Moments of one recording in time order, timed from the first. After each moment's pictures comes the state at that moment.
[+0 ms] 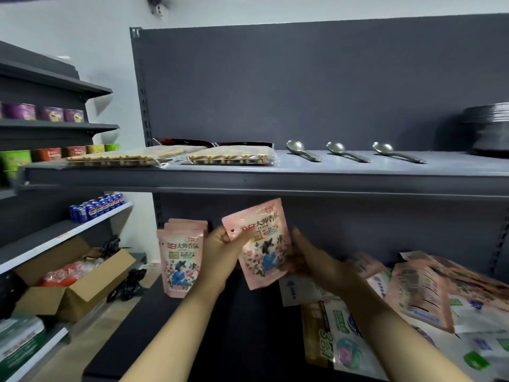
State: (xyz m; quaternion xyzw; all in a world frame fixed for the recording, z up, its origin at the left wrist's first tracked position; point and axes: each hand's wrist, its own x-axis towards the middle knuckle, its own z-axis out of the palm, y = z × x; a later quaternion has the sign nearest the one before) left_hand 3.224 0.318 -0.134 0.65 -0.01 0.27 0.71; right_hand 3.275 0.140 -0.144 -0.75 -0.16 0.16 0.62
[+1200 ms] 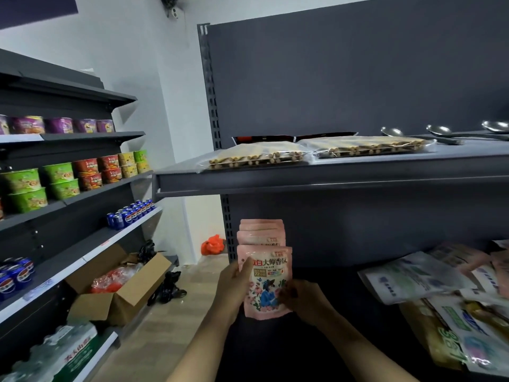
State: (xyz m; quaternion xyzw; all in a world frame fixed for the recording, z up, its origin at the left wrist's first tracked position) left_hand 3.205 0.497 -0.194 0.73 0.12 0.14 0.66; right_hand 3.251 0.347 -0.226 -0.90 -0.15 0.08 0.40
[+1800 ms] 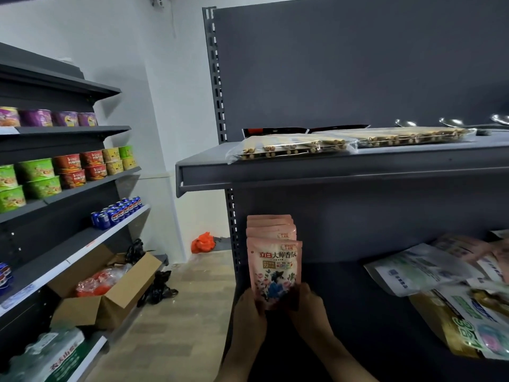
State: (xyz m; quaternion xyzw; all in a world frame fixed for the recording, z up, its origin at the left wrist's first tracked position) left_hand 3.211 0.515 -0.281 0.87 0.07 0.21 0.45; right_hand 3.237 0.384 -0.263 -0.91 -0.05 -0.03 0.42
